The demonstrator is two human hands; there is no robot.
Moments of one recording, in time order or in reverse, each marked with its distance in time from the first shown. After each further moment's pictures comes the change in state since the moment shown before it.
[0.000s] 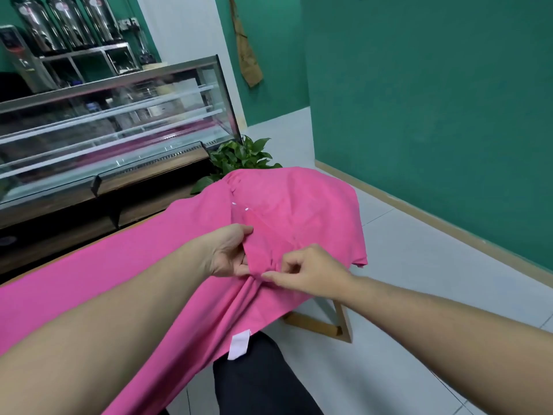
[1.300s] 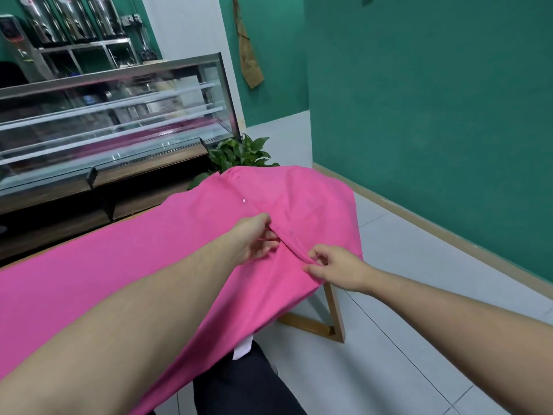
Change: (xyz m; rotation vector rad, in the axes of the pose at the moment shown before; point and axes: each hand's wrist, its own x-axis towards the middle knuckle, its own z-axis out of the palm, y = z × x) left_hand 0.017 -0.011 0.033 0.043 0.169 0.287; right_hand -0.016 0.050 -0.021 -0.082 -0.072 0.286
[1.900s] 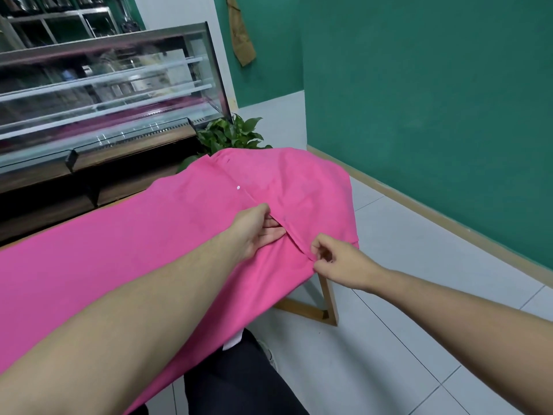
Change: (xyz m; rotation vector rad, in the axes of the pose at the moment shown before) left_hand 0.029 -0.020 0.024 -0.258 -0.057 0.026; right_hand -0.011 0.028 0.002 0.090 0.030 0.009
